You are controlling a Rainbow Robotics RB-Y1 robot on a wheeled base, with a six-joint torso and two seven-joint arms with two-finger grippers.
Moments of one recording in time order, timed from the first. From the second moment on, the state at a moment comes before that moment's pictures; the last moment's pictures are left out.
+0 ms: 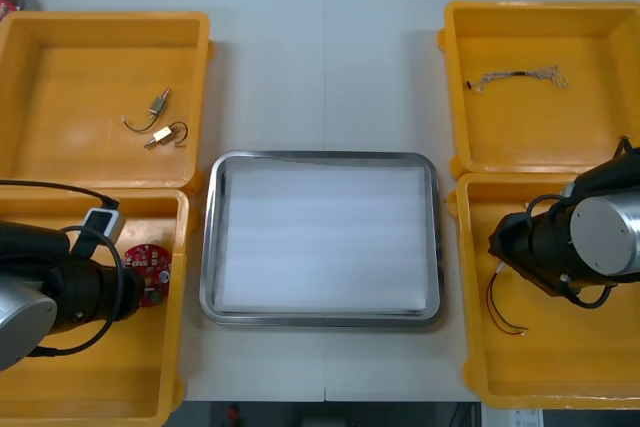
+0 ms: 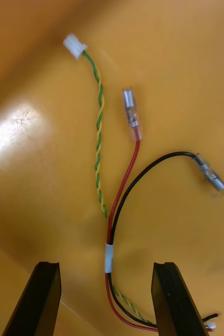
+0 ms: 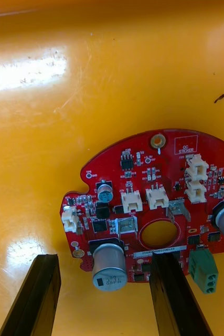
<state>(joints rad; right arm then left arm) -0.09 -0.35 -0.03 -2.08 -0.38 1.73 0.73 0.14 0.76 -0.17 -2.19 0.50 1.34 -1.18</state>
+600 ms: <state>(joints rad) -0.07 -0.35 0.00 -2.04 -0.38 1.68 0.71 0.14 0.76 -0.17 -2.19 0.48 1.32 -1.18</state>
